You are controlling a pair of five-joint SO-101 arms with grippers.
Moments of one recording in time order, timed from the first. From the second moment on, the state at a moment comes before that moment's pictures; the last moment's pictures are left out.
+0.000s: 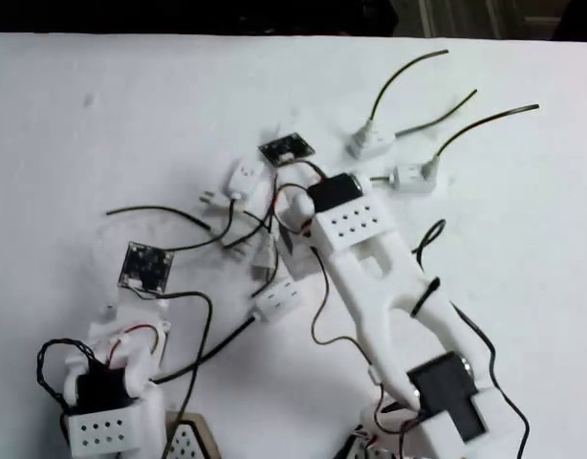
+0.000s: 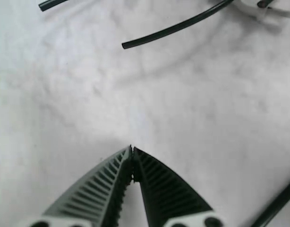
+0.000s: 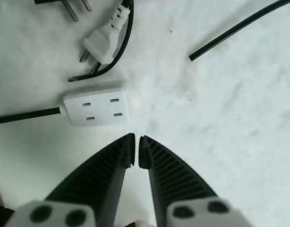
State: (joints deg) left arm -14.7 -103.4 97.2 73.0 -21.1; right arm -28.4 -7.7 18.5 83.5 3.7
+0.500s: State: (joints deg) left arm -14.7 -103.4 97.2 73.0 -21.1; right arm -20.2 -21.7 31.9 83.3 13.4
